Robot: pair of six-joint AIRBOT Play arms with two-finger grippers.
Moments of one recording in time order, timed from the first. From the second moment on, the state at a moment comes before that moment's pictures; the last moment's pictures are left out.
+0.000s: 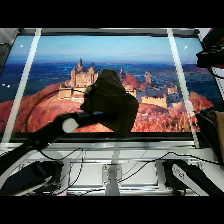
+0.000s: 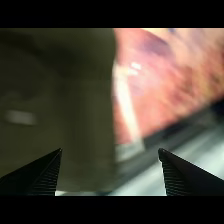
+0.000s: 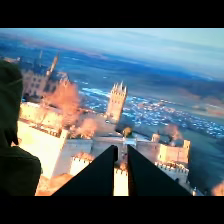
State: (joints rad) left arm -0.66 -0.99 0.73 1.02 -0.52 -1.74; right arm -0.15 -1.02 1.49 -1.33 1.15 1.21
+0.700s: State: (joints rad) left arm -0.19 -1.11 0.66 1.14 -0.73 -1.58; right arm -0.15 -1.16 1.19 -1.24 1.11 1.21
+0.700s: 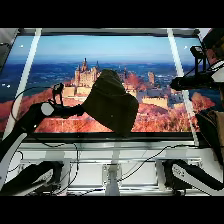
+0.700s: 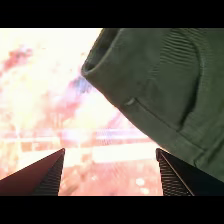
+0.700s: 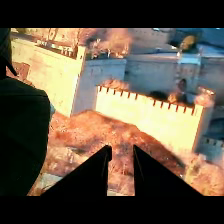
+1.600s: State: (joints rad) left arm -0.24 -1.41 0.66 0.52 -0.36 -1.25; right arm -0.15 -1.17 1.12 -1.13 1.03 1.19
